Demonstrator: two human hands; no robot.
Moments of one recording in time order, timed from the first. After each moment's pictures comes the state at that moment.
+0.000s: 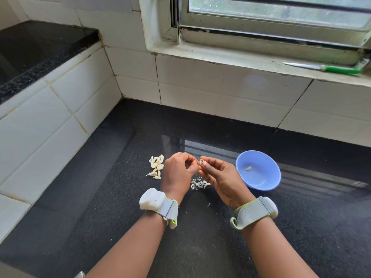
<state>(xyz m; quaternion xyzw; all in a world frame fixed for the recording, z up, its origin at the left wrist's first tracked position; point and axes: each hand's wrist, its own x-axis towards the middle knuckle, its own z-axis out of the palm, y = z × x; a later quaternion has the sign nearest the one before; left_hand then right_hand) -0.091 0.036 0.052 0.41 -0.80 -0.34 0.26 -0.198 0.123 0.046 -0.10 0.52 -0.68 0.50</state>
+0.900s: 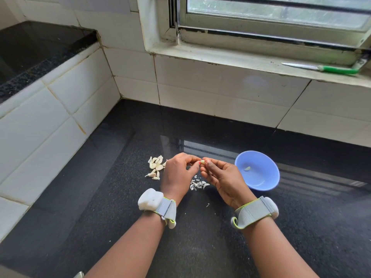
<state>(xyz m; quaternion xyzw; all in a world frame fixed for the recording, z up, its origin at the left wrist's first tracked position) -0.091 0.037 0.054 0.35 -0.82 -0.36 0.28 -0.201 0.125 0.048 -0.08 0.53 -0.69 0.49</state>
